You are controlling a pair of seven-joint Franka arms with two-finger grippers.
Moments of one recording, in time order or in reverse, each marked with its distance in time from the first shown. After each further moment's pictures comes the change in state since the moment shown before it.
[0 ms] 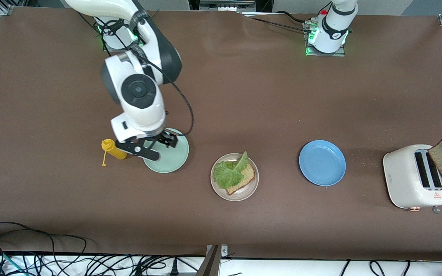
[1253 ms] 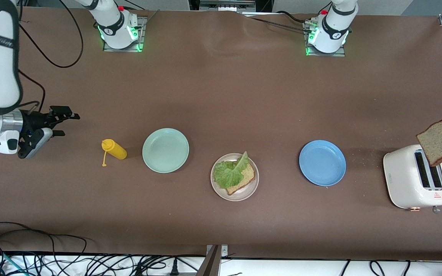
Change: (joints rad) left arm -0.006 -0.035 -0.037 -0.006 -0.008 -0.143 -0.083; right arm -0.292 -0.107 -0.422 -0.383 0.663 -0.088 -1.822
